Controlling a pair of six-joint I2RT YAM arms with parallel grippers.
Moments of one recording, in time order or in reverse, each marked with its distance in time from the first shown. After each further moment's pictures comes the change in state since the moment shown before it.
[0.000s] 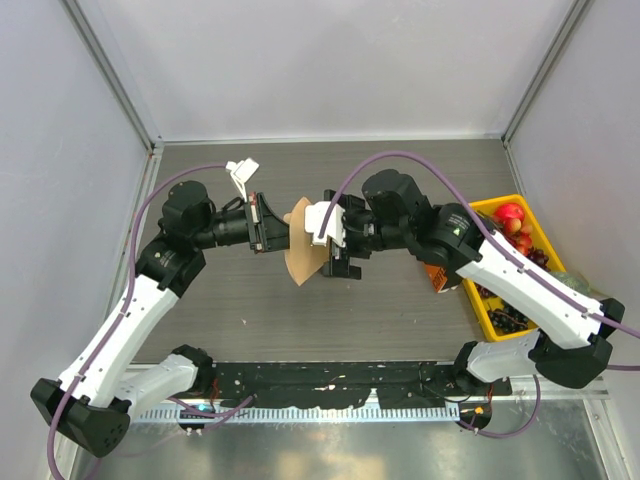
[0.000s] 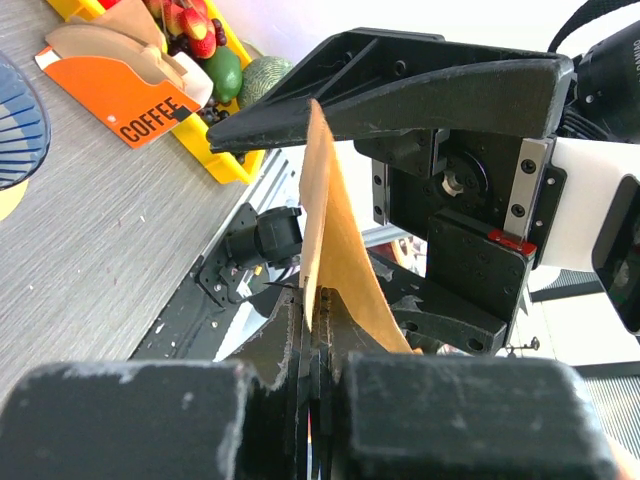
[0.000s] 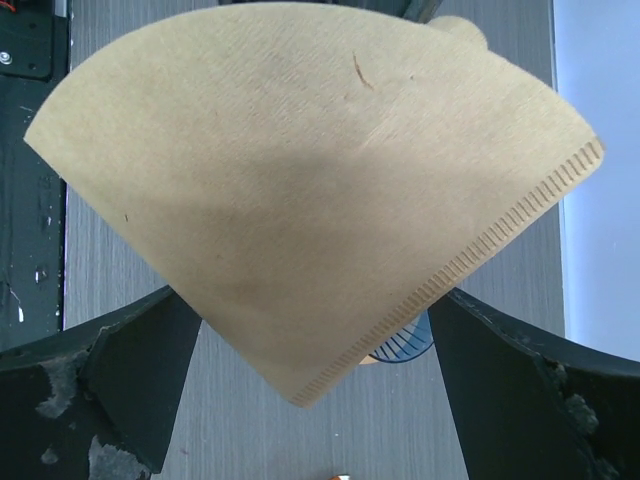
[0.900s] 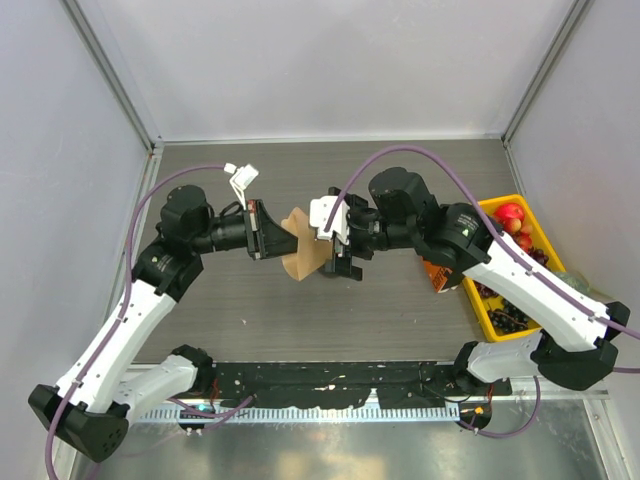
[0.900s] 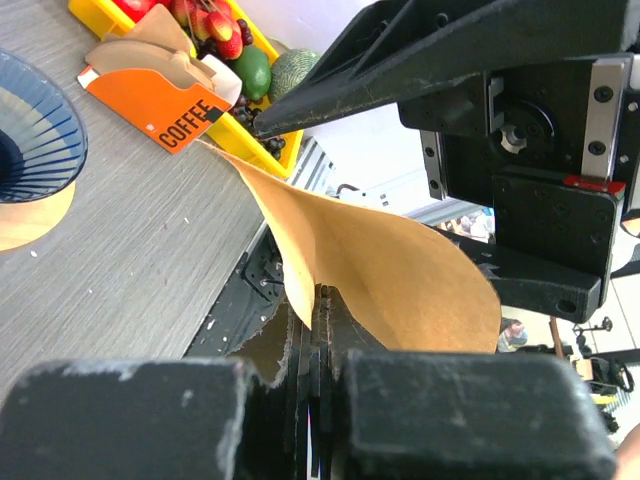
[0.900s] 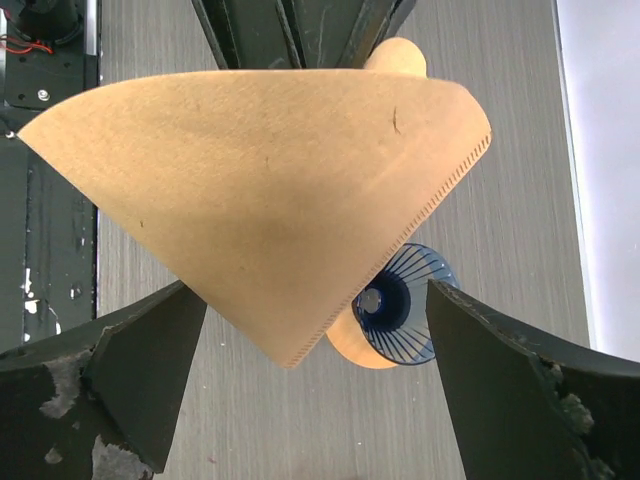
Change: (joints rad) left arm 0.000 -0.024 -0.016 -0.046 -0.011 0.163; right arm 0.000 -0.003 0.029 -0.004 -0.026 0.069
